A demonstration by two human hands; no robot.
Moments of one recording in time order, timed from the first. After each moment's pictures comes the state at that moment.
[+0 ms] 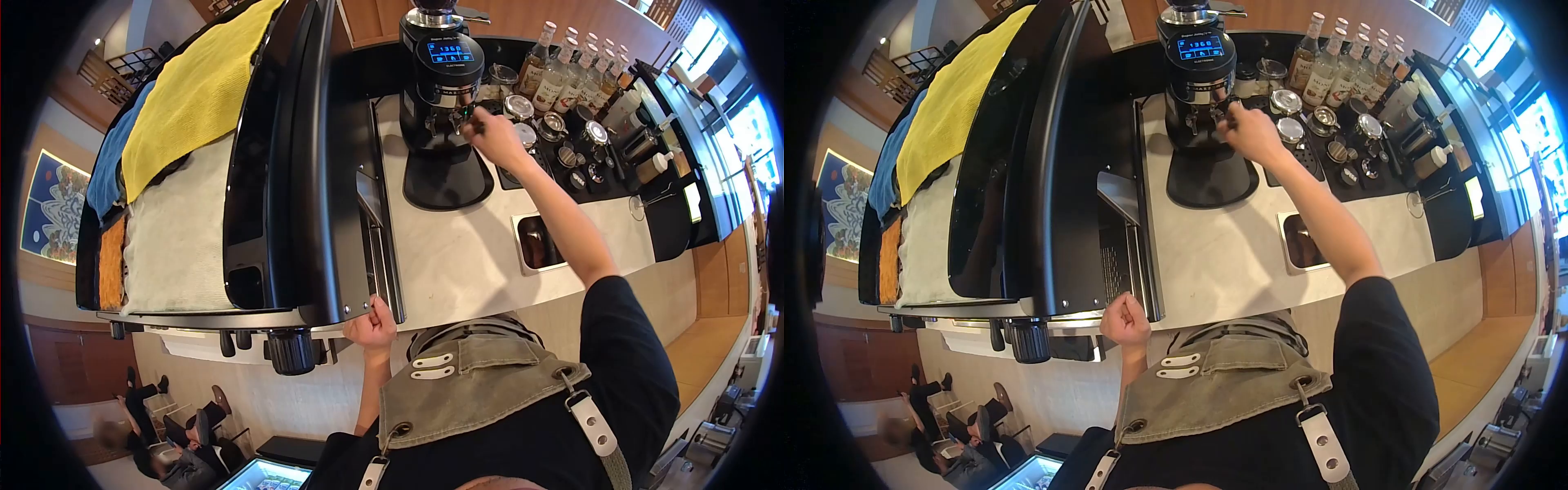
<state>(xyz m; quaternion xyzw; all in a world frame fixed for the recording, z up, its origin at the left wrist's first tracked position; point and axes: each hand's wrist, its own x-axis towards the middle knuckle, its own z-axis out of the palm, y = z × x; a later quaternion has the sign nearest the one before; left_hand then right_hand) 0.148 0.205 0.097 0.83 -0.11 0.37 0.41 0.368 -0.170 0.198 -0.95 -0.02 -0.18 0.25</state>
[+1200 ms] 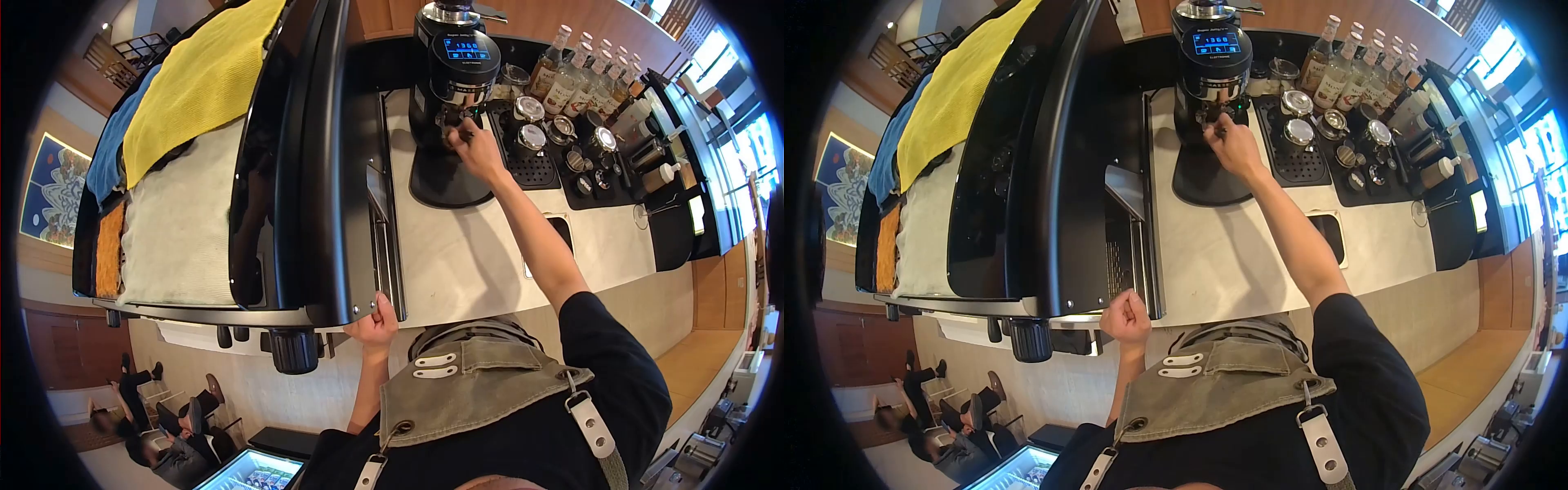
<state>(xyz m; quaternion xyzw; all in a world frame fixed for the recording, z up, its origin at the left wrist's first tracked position) 0.151 0.206 0.093 0.82 -0.13 0.38 0.40 0.384 -0.122 0.143 -0.89 0.00 -0.22 0.39</state>
